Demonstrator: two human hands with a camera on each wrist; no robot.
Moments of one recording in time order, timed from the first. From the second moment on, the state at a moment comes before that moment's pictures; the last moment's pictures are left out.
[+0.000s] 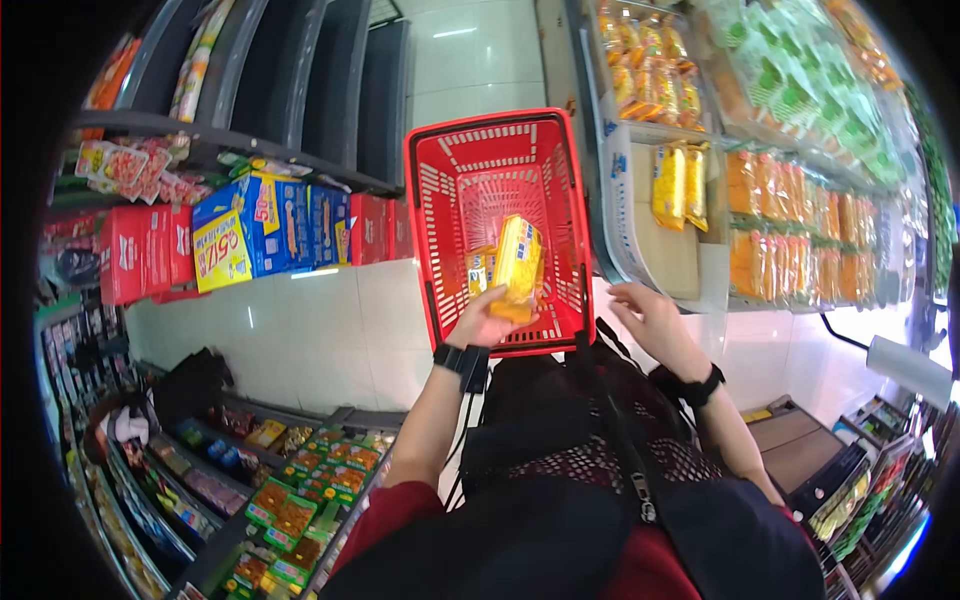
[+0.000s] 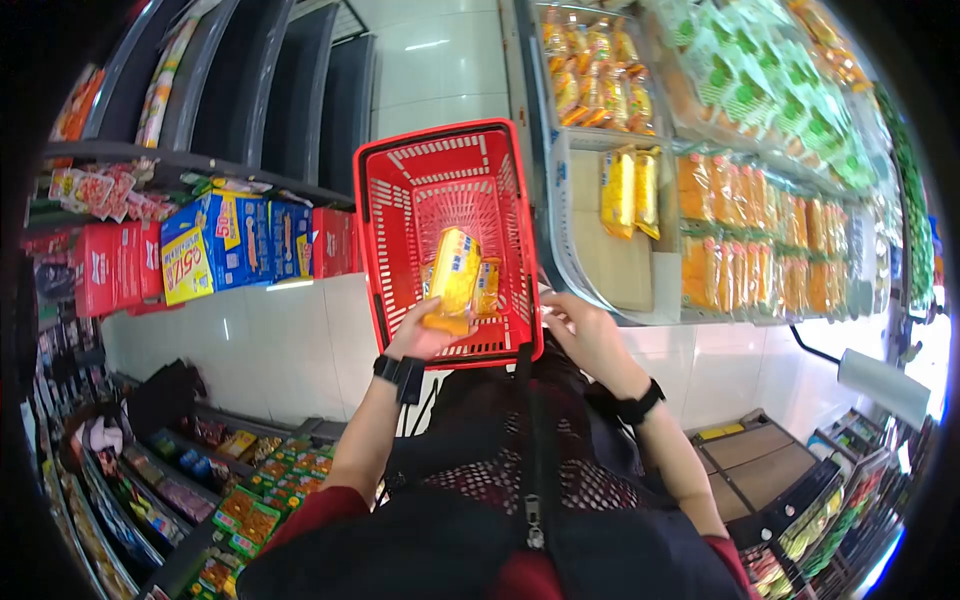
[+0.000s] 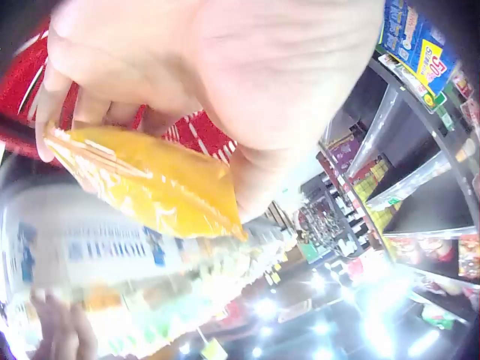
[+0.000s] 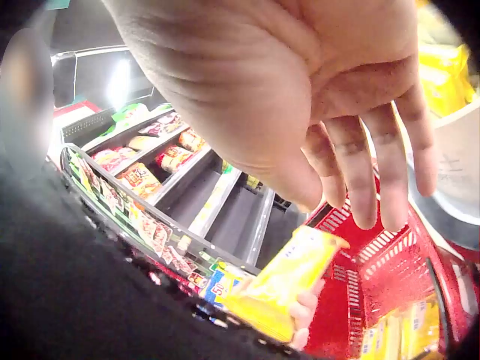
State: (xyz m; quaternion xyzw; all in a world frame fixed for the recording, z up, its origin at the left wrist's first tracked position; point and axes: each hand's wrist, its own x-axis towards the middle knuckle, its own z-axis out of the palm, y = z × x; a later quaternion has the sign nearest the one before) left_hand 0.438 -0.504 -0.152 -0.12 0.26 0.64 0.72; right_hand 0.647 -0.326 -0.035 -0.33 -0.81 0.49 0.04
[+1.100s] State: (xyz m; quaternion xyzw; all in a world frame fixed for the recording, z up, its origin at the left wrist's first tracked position) left_hand 0.430 -0.524 -0.145 0.21 0.64 0.47 0.57; right_hand 0.595 -0.139 -0.111 -0.54 -0.78 0.31 0.02
